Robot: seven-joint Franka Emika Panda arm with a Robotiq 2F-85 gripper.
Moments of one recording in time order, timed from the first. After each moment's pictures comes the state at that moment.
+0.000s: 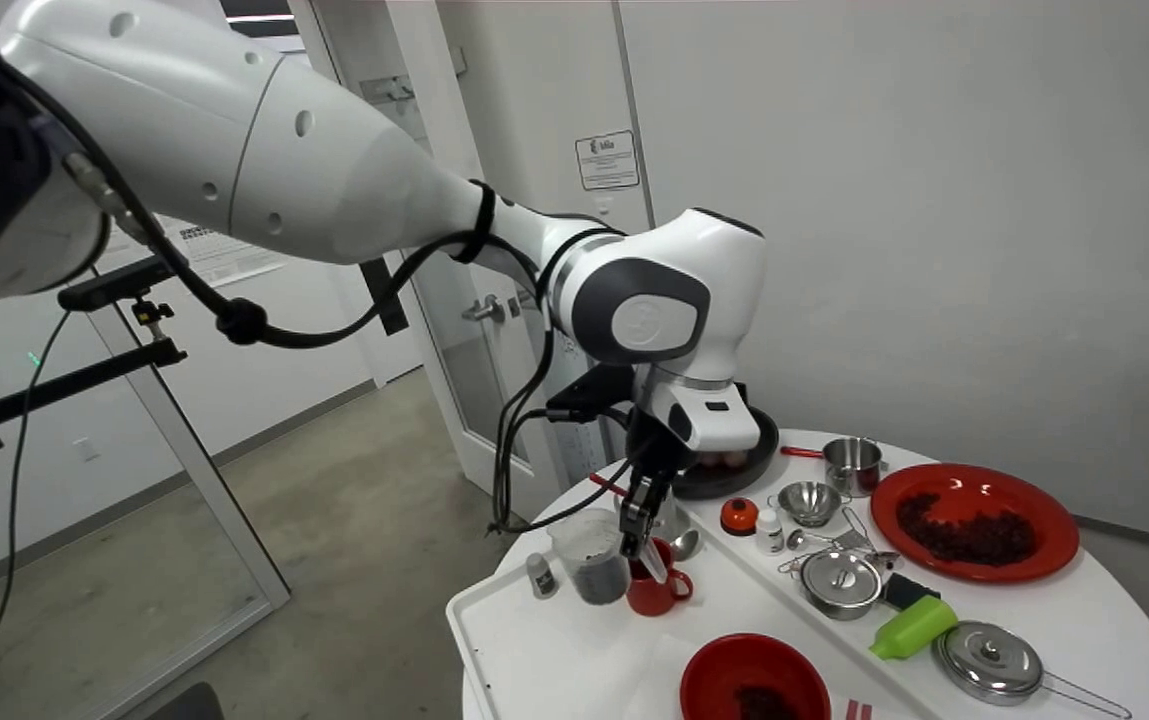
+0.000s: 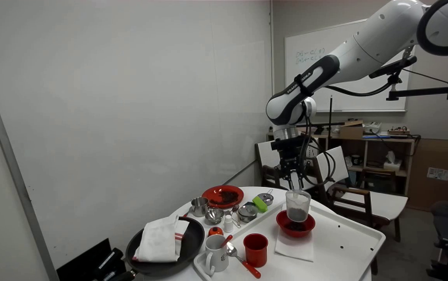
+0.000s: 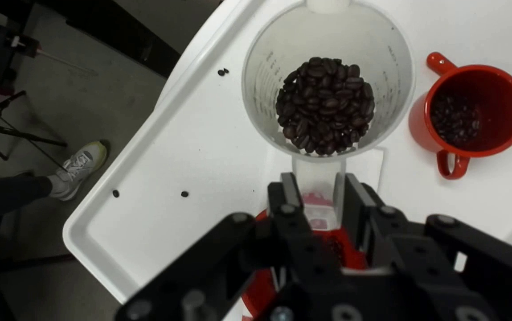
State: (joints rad) arm -0.14 0.71 -0.18 -1.53 0.27 1.86 0.78
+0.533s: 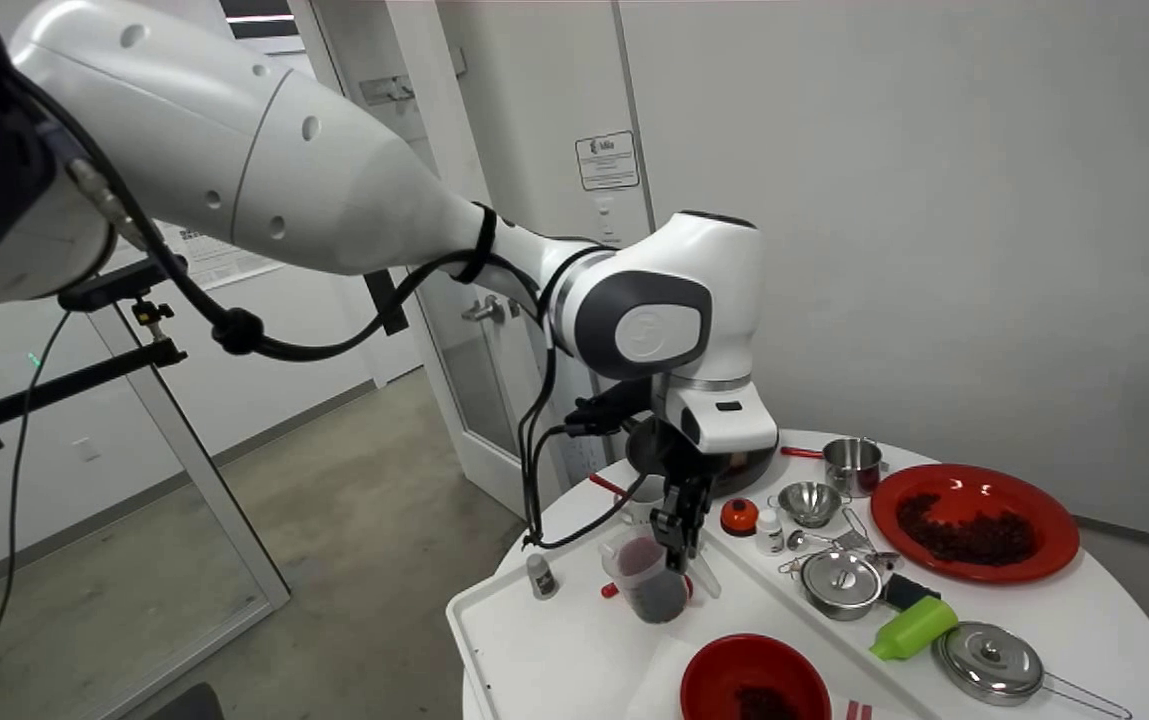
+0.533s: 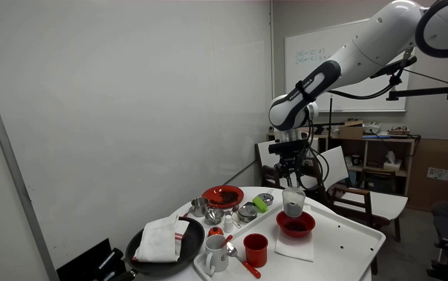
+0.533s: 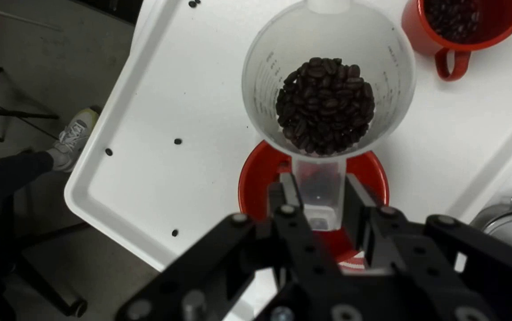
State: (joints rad) arm -0.12 0.72 -0.22 -1.56 0.20 2.03 0.94
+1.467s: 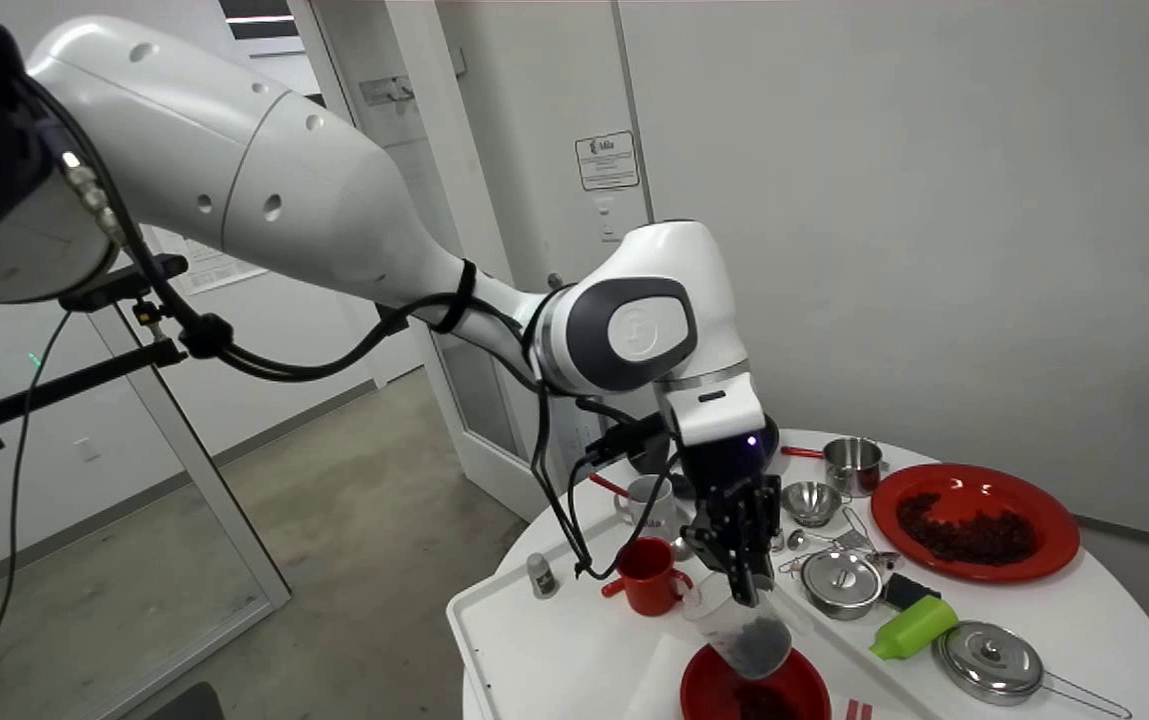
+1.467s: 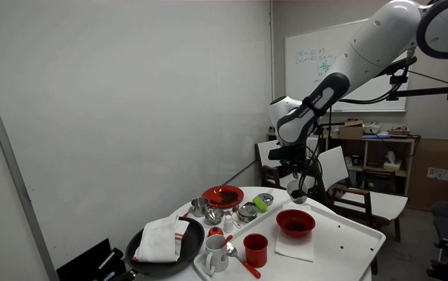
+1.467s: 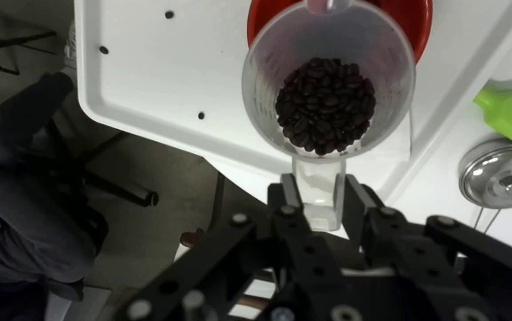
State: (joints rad) arm 0.01 0.72 -0.36 -1.64 -0.12 2.24 1.37
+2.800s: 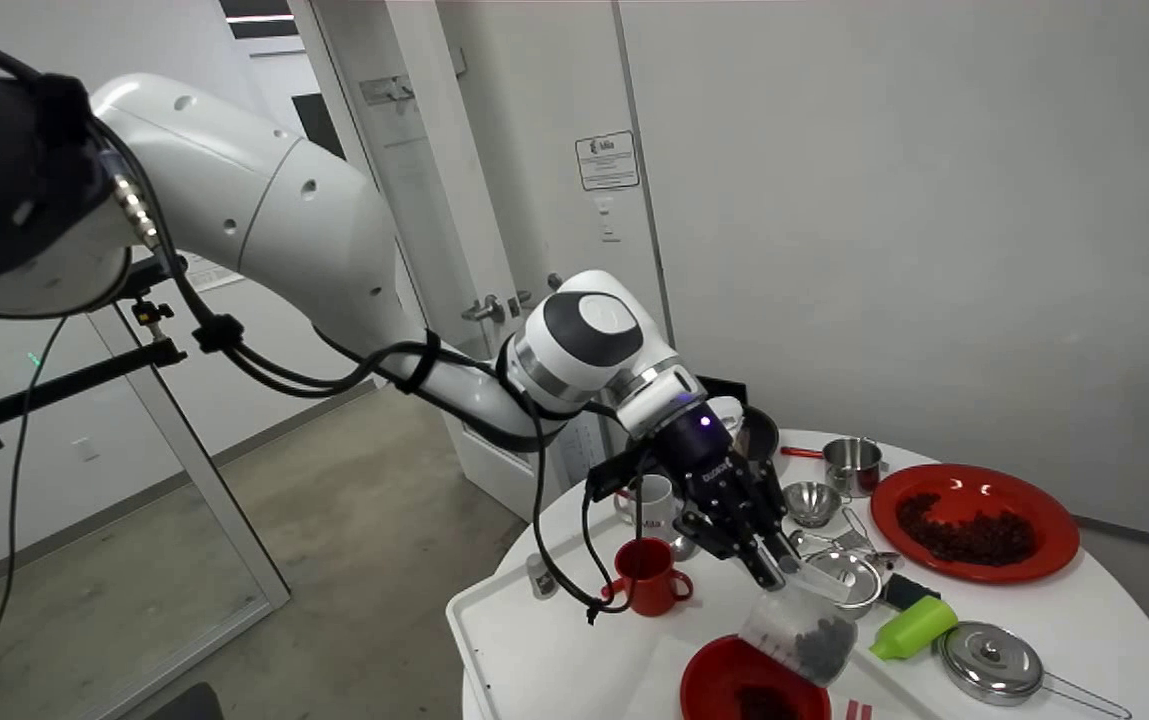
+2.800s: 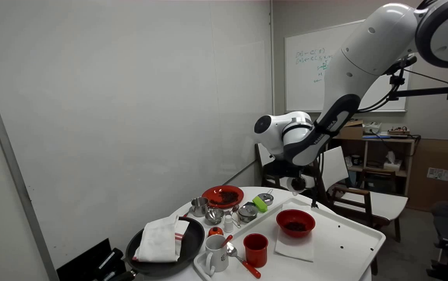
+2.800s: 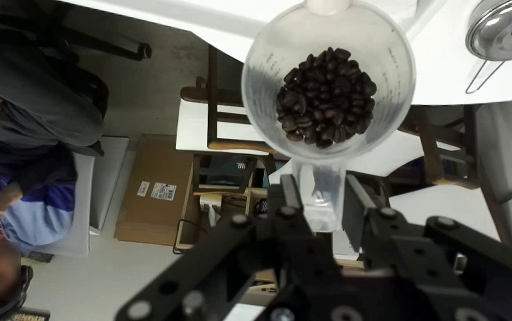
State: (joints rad) arm 0.17 0.77 -0.43 -1.65 -0.69 2.24 1.93
